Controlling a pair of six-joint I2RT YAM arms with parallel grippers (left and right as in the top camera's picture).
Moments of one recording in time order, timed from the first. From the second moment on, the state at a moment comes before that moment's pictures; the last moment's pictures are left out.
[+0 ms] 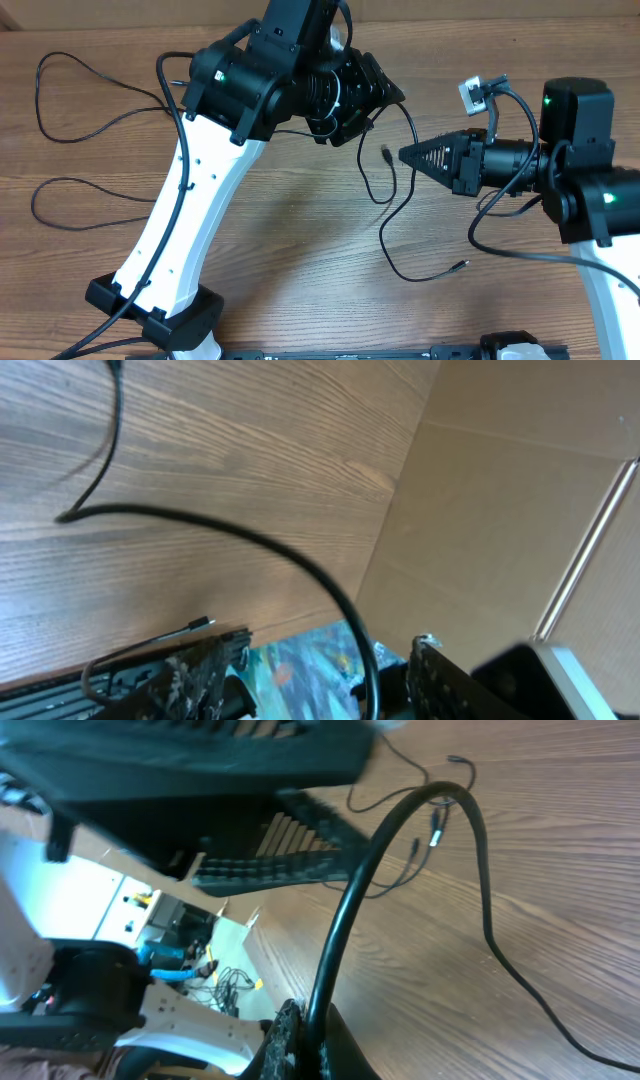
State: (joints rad) left arm -0.54 1.84 2.32 -1.34 0.54 -1.16; right arm 0.11 1.19 1.36 -0.90 -1.07 0.22
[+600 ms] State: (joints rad) left arm -0.54 1.84 2.32 -1.34 0.70 -1.20; right arm 0.15 1.15 1.36 -0.90 -1.08 0.25
